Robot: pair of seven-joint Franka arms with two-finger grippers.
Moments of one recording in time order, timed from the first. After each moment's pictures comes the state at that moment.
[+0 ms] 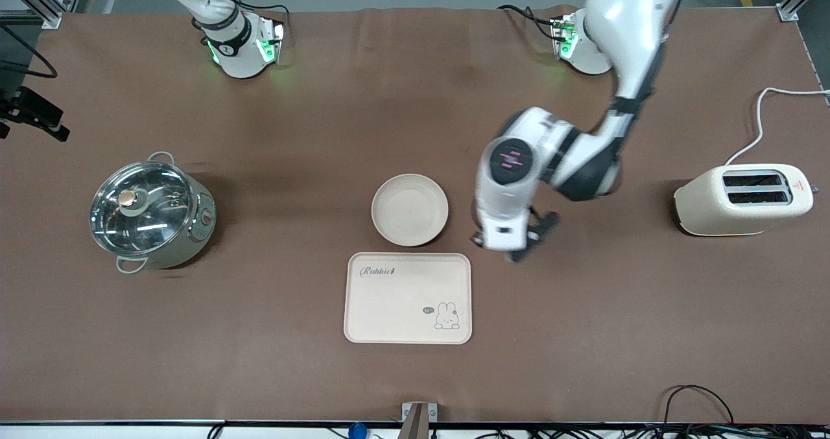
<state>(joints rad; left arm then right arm) -0.33 0.57 -0.19 -1.51 0.21 2.01 -1.35 -0.13 -0.10 0.03 -1.64 -0.02 1.60 -0.05</state>
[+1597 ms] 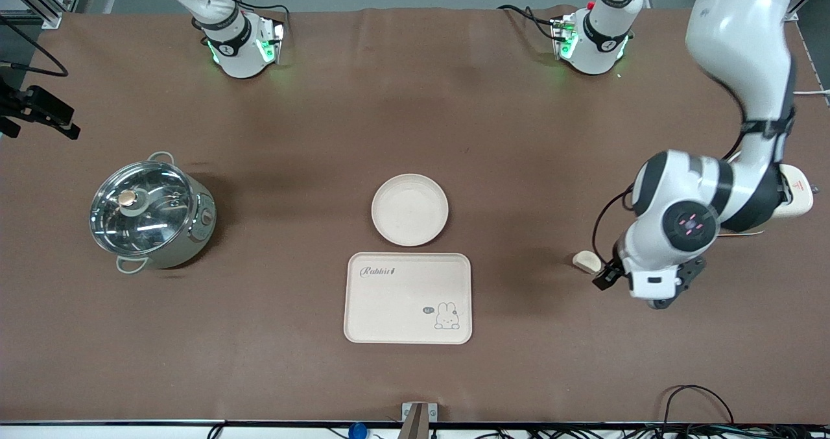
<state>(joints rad) -0.05 0.51 -0.20 -1.52 0.24 1.98 -1.01 -0.11 -0.10 0.03 -1.64 -0.02 1.58 -0.05</state>
